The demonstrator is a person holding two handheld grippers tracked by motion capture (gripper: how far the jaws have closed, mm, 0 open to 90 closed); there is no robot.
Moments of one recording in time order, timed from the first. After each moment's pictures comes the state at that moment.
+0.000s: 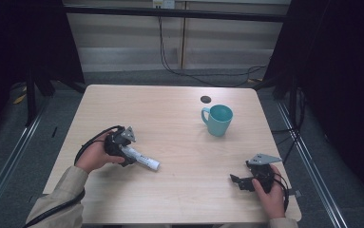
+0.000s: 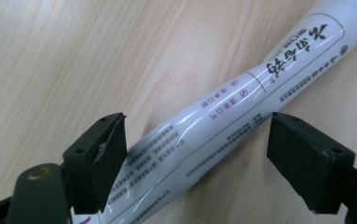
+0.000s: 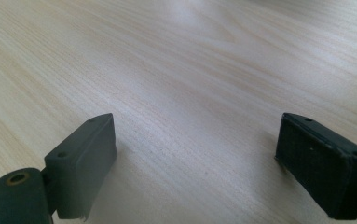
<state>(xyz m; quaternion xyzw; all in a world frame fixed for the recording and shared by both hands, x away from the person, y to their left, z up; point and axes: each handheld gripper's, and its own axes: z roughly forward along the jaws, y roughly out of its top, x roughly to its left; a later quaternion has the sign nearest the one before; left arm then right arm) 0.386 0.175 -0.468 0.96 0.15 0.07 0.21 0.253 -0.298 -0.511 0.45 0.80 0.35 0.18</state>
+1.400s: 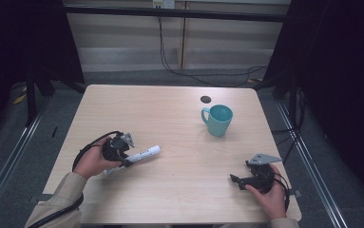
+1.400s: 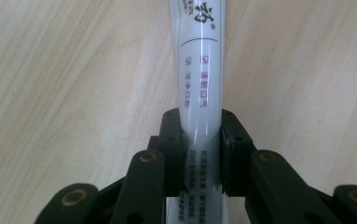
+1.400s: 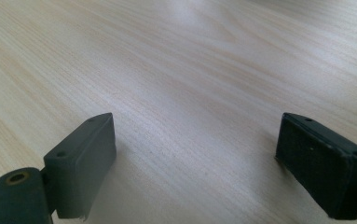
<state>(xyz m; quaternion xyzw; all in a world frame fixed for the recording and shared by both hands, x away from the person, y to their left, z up) 0.370 0.177 -0.464 0.97 0.16 0.01 0.19 0.254 -0.298 -0.511 0.44 0.81 0.35 0.18</state>
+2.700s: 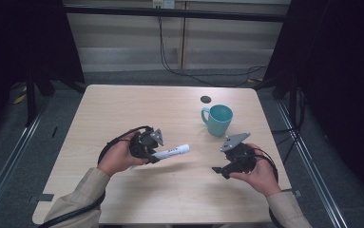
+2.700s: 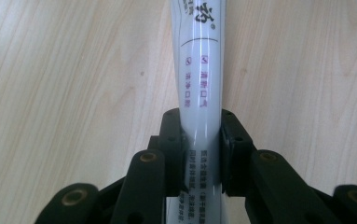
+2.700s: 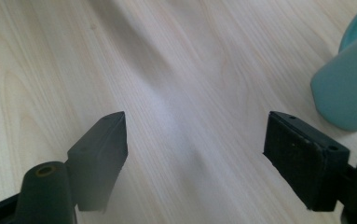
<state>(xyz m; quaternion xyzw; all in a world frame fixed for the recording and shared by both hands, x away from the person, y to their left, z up) 0.353 0.088 -0.420 0.98 0.08 0.02 0.21 0.292 -0.220 -0.430 0.25 0.92 0.28 0.14</state>
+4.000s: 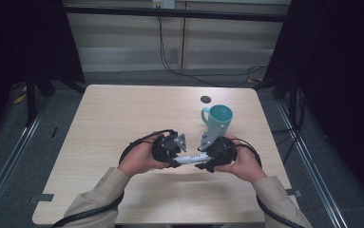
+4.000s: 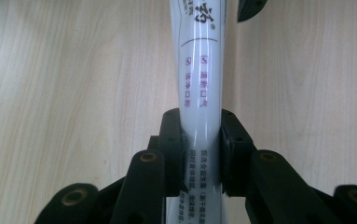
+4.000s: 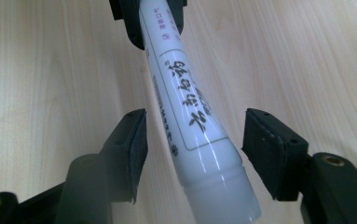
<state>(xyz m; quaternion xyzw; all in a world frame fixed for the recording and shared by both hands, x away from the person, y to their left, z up) 0.336 0.030 -0.413 0.97 0.01 0.01 0.23 0.313 -0.166 -0.414 0.12 0.95 0.28 0.09</state>
